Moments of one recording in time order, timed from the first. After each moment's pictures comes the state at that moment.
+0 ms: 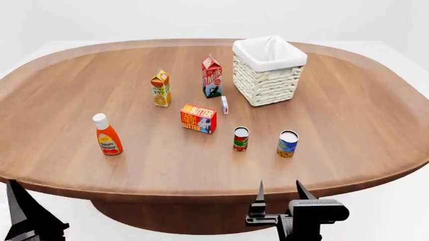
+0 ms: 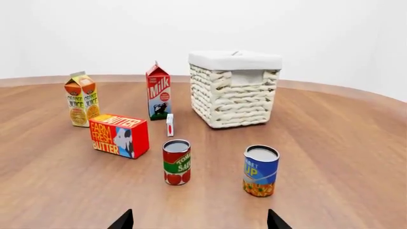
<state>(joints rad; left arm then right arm) 0.46 -0.09 -0.24 0.71 -0.28 0.29 -0.29 0.00 0.11 -0.14 -0.01 0.09 0.00 0.13</state>
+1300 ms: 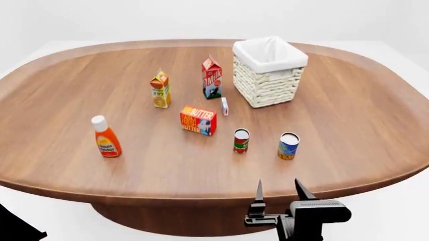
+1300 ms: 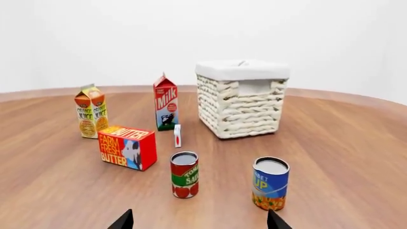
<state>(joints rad) 0.54 -0.15 -0.24 0.75 -0.30 0.39 -0.38 0.00 0.15 -0.19 -0.01 0.15 -0.06 0.15</state>
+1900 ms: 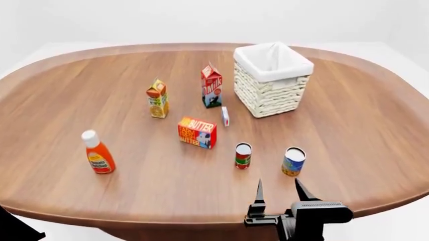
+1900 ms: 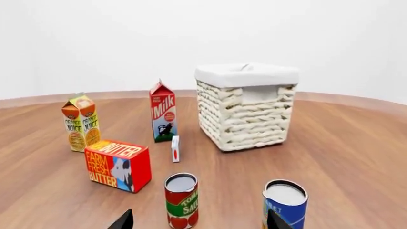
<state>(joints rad) 0.55 -0.17 -0.23 0.78 -0.29 0.38 -0.41 -0.01 0.17 -0.21 -0.02 0.18 -0.07 0.17</state>
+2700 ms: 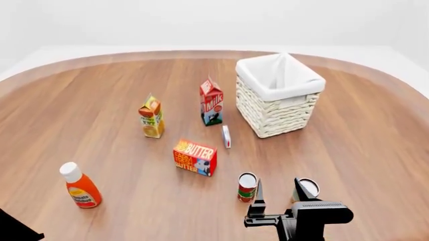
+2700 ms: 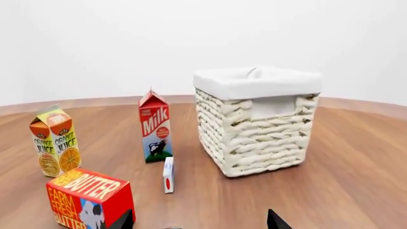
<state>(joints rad) 0.56 -0.19 -0.22 0.79 -0.27 0.39 -0.44 0.00 0.19 -0.23 -0.02 0.20 -0.08 0.18</state>
